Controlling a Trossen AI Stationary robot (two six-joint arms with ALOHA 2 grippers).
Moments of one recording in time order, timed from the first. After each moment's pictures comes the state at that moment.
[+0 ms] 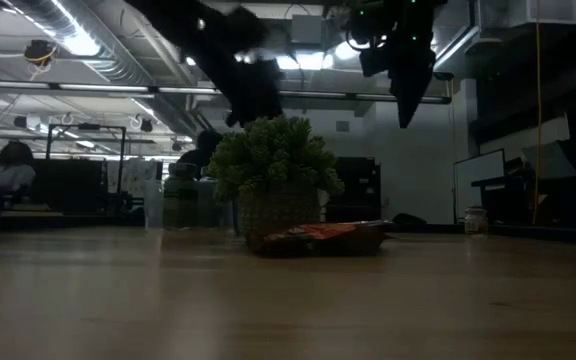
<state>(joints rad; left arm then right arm) 0.47 1.67 1.26 -0.30 -0.02 -0.02 -0.47 1.66 1.65 -1.36 0.07 -0.24</state>
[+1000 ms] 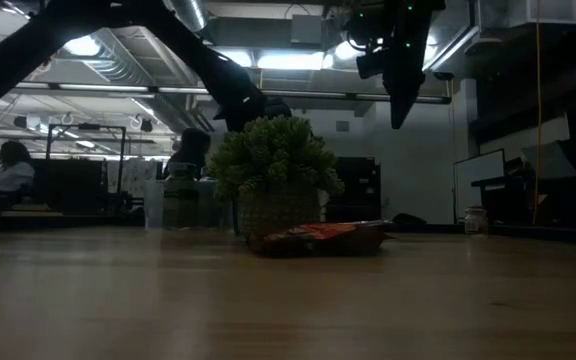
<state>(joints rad) 0.61 2.12 1.60 -0.65 -0.02 0.19 -0.52 1.66 1.65 -1.28 0.14 -0.21</state>
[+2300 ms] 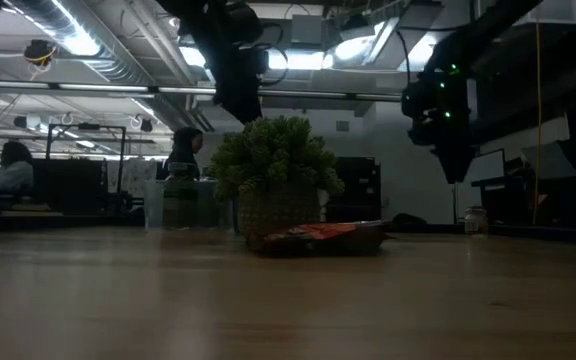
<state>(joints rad) 0.61 1.71 1.60 -0.82 -0.02 0.20 -1.03 1.67 1.33 -1.11 0.11 -0.26</state>
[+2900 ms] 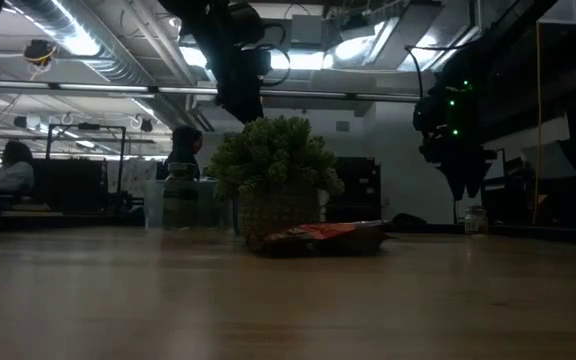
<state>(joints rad) 0.58 1.71 1.59 -0.82 -0.02 0.19 -1.12 1.67 1.22 -0.96 0.10 -0.16</state>
